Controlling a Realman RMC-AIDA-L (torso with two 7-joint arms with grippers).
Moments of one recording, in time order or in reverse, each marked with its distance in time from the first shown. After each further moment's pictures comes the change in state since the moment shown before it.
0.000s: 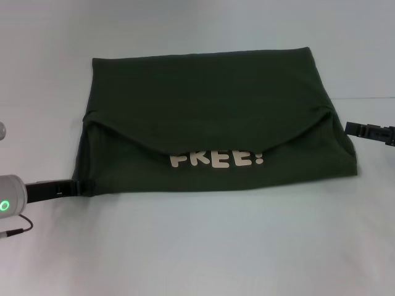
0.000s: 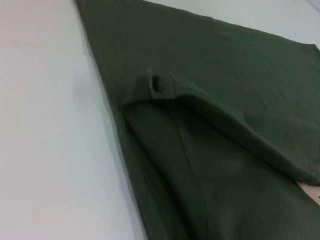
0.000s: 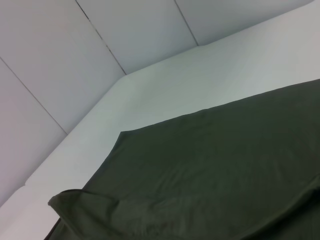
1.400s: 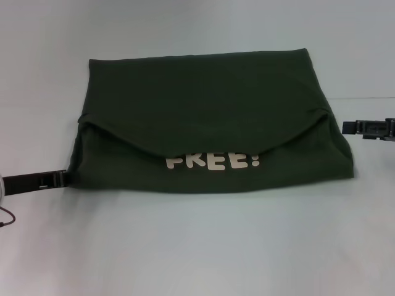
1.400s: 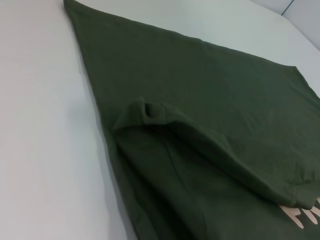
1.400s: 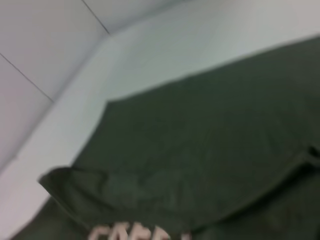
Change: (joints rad) left arm 0.019 0.032 -0.060 0.074 0.015 0.153 -0.042; right arm 0.067 -0.067 -0.130 -0.020 -0.082 -0.008 0.273
